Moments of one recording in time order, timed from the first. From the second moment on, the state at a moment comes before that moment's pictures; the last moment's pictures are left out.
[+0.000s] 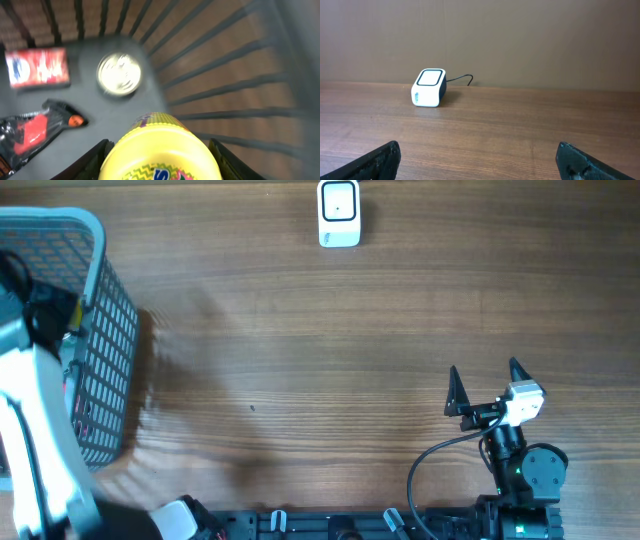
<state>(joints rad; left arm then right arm) 0.51 1.40 1.32 -0.71 -0.07 -0.71 -0.04 0.02 0.01 0.01 -0.18 0.02</state>
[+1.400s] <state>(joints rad) -0.19 1.85 1.32 -0.62 0.11 -0.86 -0.04 0.02 0.01 0.01 -0.17 0.02</state>
